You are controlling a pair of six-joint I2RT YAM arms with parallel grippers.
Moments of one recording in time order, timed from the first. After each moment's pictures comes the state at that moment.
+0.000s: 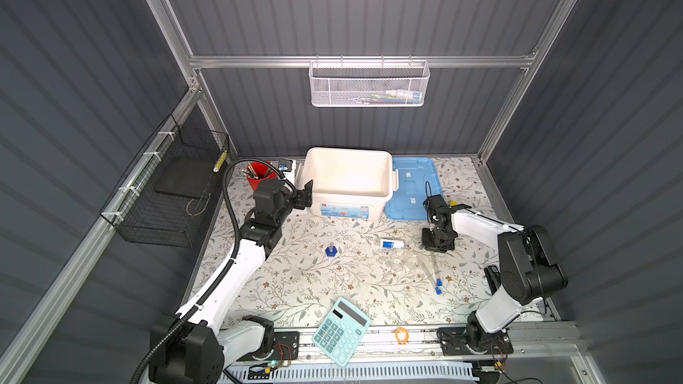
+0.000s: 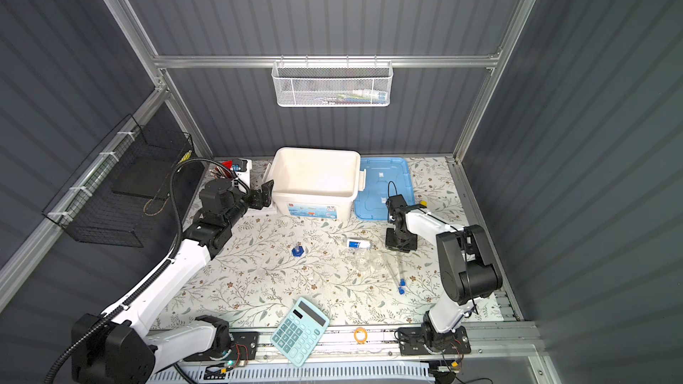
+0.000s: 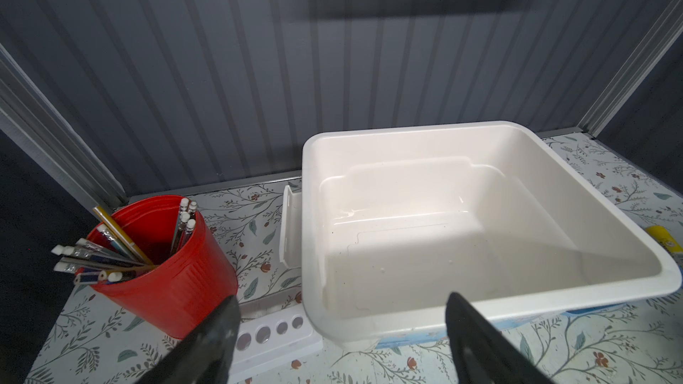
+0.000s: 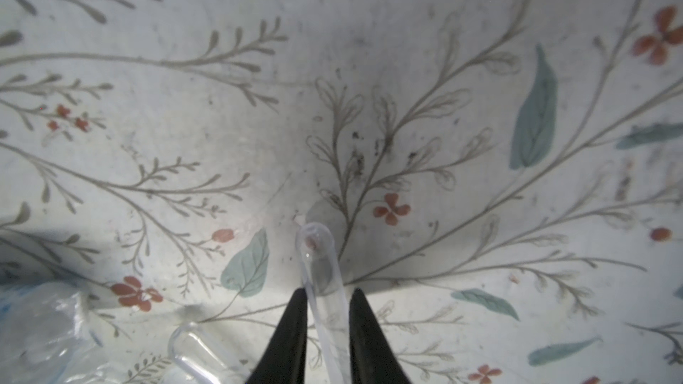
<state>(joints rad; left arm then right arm) -0.31 1.16 0.90 0.00 -0.04 -0.01 0.25 1.67 0.96 -0.75 0.05 0.43</state>
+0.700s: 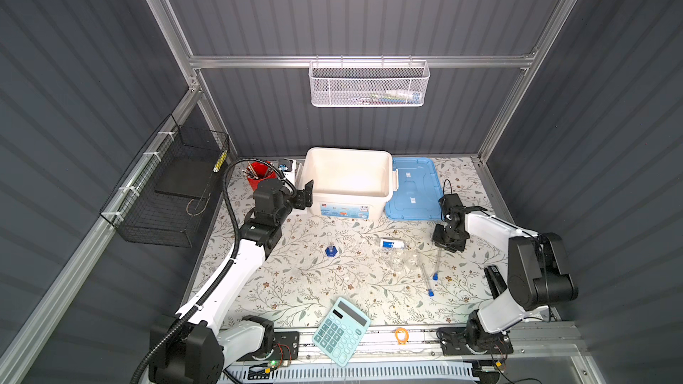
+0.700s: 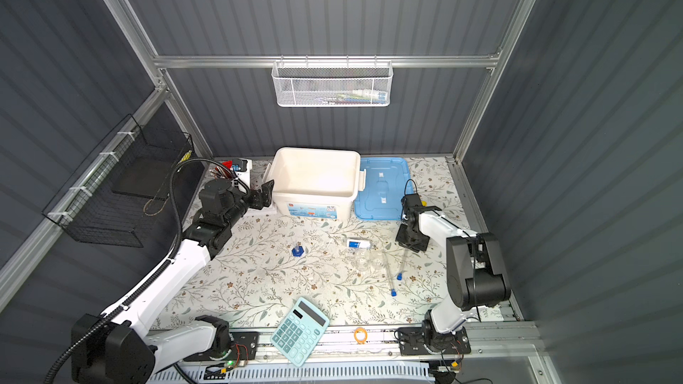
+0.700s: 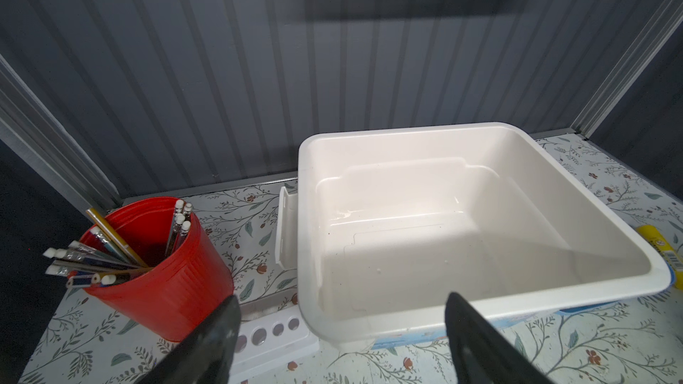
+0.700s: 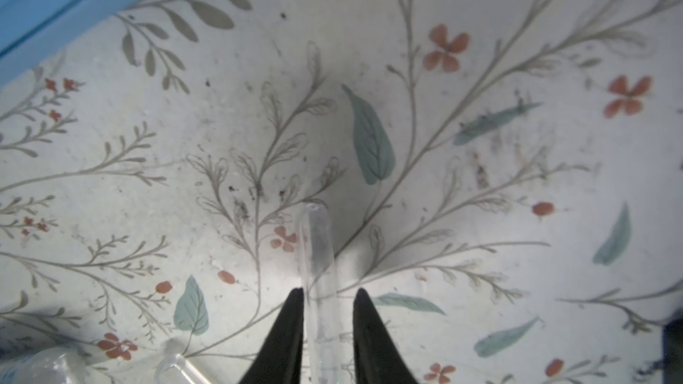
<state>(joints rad) -0.31 1.16 0.90 0.00 -0.02 -0.01 0.12 1.59 0.90 -0.72 0.06 0.56</state>
